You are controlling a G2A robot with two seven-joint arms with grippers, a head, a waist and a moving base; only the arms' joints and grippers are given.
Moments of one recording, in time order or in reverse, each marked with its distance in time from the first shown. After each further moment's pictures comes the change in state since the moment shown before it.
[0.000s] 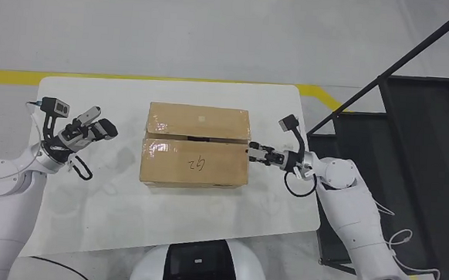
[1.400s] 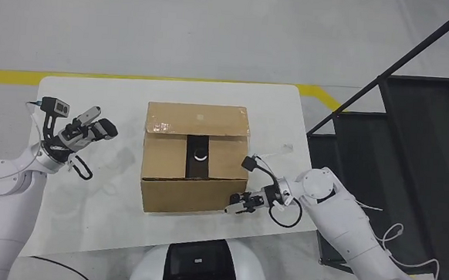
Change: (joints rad) left arm 0.000 0.000 0.000 0.000 0.000 0.000 0.000; right arm -0.014 0.074 -0.255 -0.072 -0.004 0.123 0.221
